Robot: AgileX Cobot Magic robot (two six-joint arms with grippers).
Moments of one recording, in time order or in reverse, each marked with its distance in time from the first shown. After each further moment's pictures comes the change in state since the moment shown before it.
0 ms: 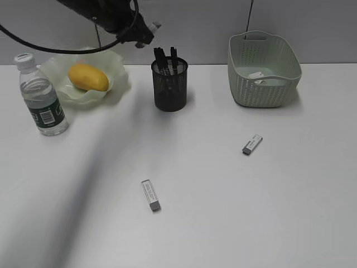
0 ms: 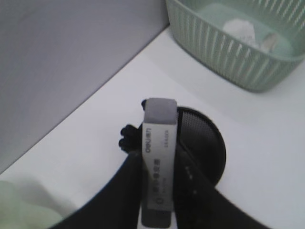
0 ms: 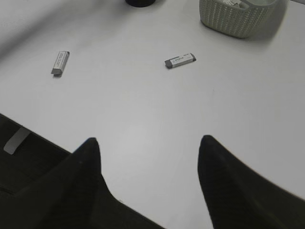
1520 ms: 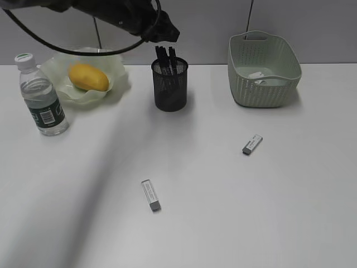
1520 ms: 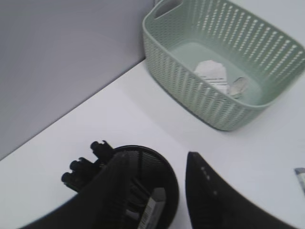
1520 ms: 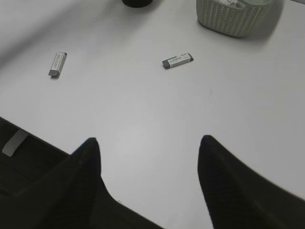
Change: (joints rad) left arm -0.061 0.022 0.000 -0.181 -0.085 0.000; right arm 0.000 0.000 0.000 -0.011 0.000 0.015
